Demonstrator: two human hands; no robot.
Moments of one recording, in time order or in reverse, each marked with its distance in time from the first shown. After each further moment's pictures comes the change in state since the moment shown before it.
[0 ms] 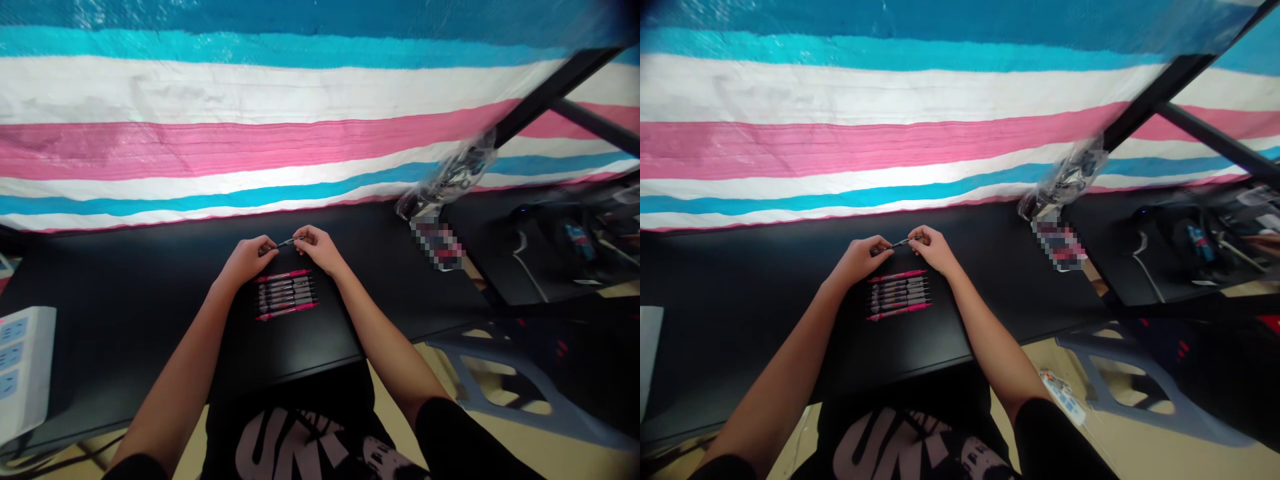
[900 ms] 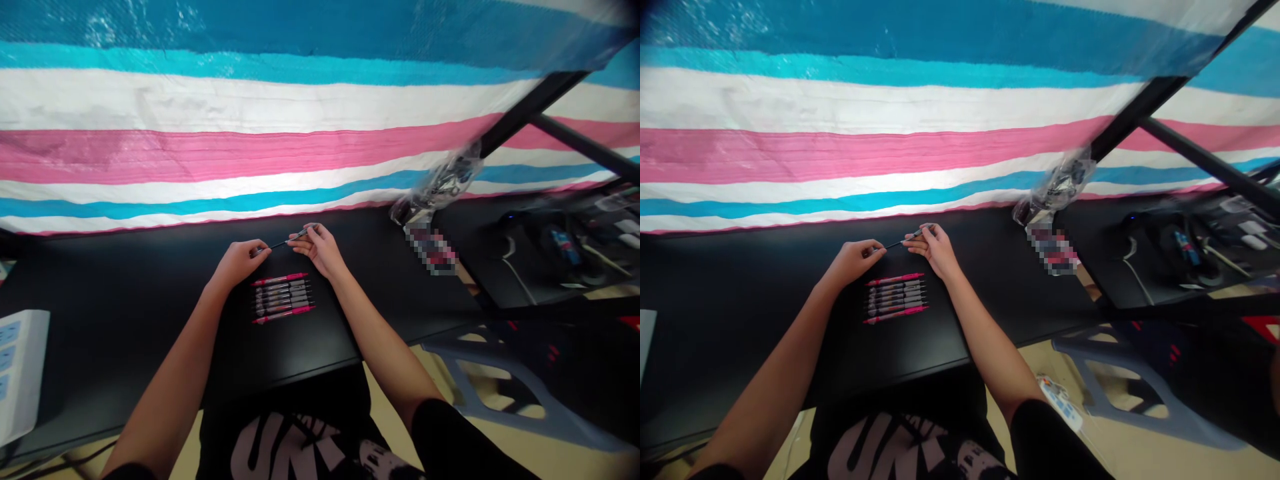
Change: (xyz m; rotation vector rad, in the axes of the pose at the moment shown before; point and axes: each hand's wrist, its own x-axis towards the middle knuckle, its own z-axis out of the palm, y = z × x) left_hand -0.001 -0.007 -0.009 0.112 0.033 -0.029; right_hand 0.002 -0.004 0.001 0.526 0.103 0.157
